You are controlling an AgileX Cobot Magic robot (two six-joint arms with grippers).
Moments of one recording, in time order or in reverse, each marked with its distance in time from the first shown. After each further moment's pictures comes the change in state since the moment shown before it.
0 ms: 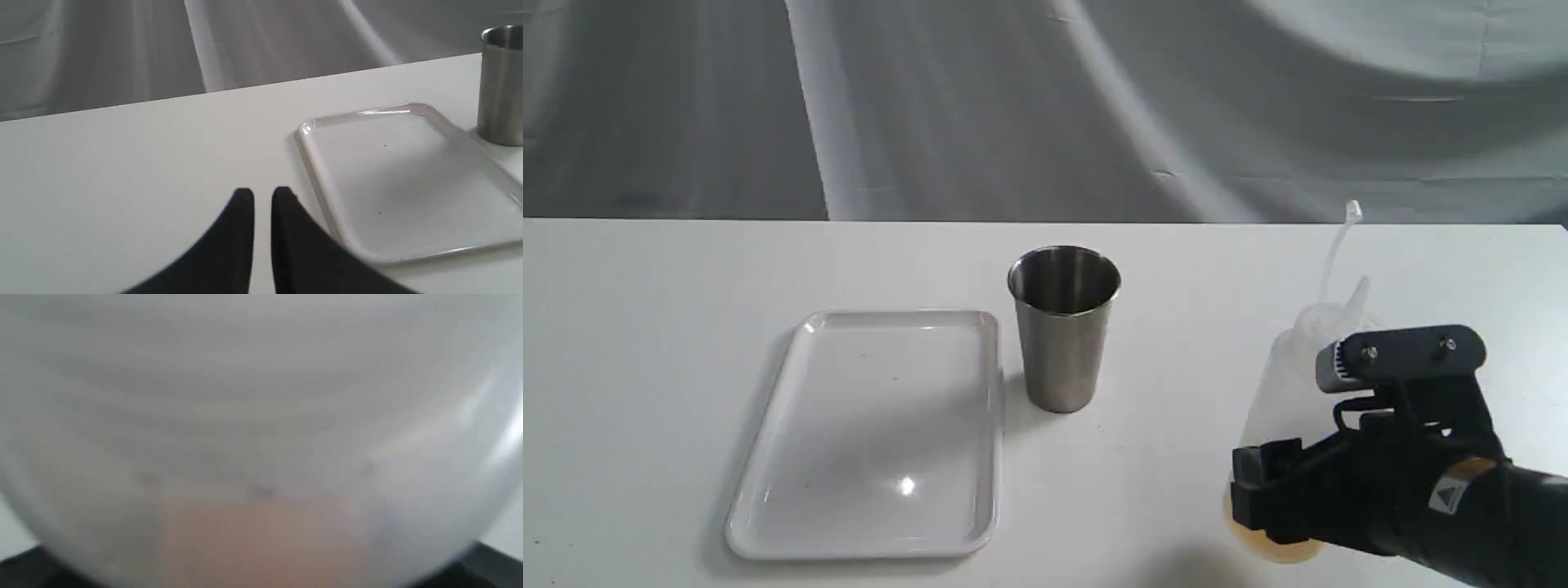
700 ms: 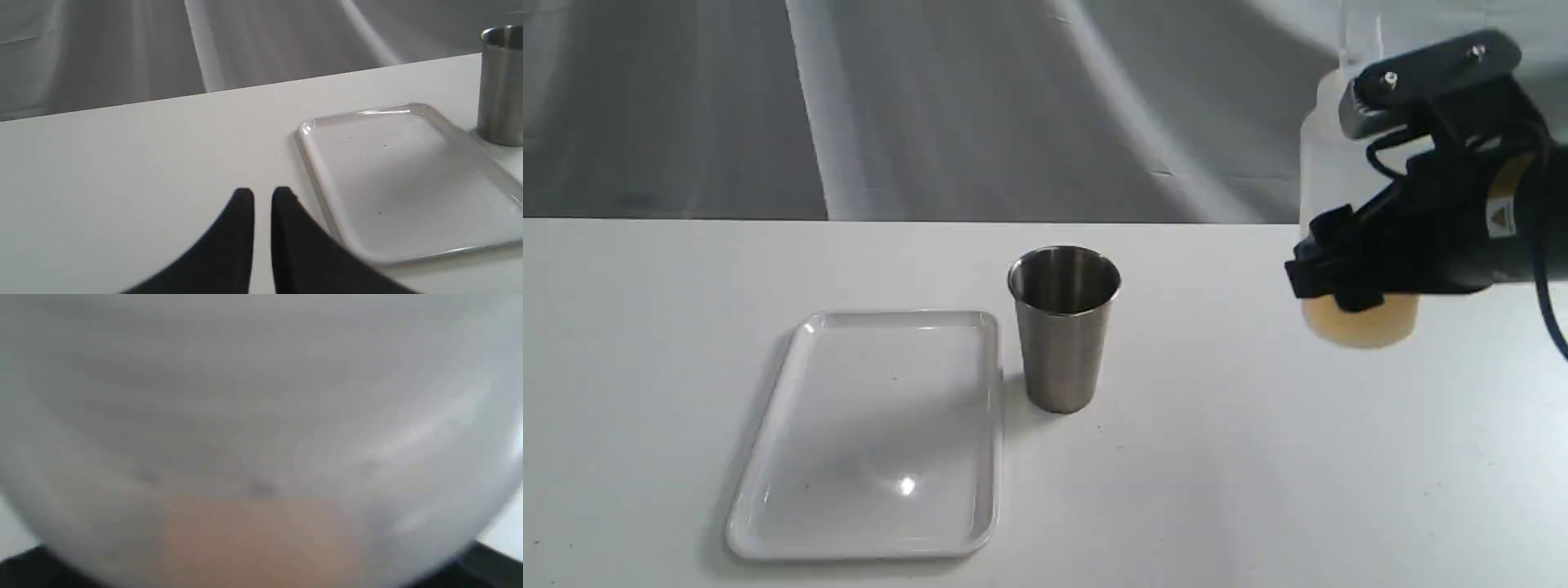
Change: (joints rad) left arm 0.000 0.000 0.000 0.000 0.000 0.000; right arm -0.119 -0.088 -0.502 -0.738 0.636 0.371
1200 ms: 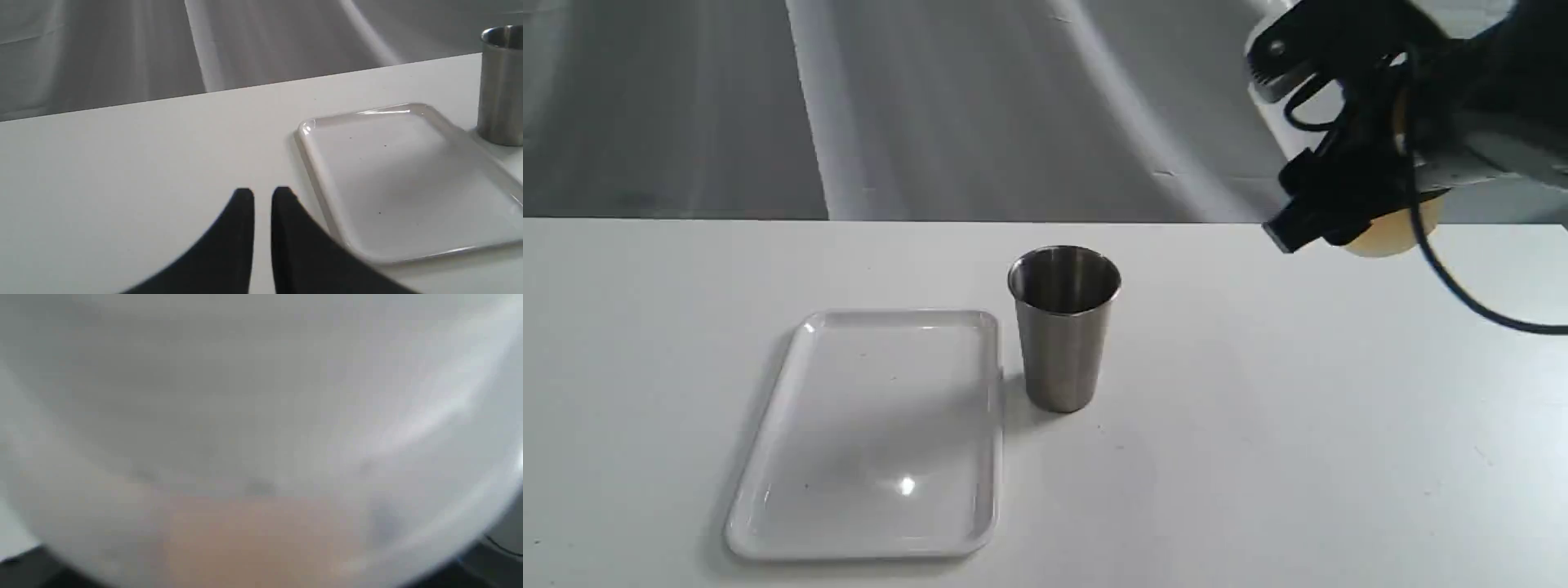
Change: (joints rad) left arm 0.000 0.000 0.000 0.000 0.000 0.000; right arm 0.123 0.159 -0.247 -0.480 0.261 0.111
